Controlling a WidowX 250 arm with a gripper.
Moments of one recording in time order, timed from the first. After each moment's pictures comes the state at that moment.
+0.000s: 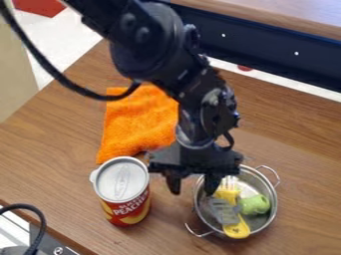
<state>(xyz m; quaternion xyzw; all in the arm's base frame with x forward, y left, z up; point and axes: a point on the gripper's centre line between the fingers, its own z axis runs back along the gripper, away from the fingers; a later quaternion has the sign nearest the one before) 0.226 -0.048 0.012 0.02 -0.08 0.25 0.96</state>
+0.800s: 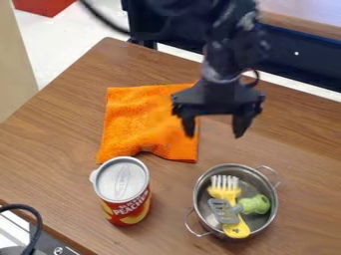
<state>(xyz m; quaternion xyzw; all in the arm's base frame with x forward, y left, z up) 0.292 -0.048 0.052 0.03 -0.12 0.25 0.96</state>
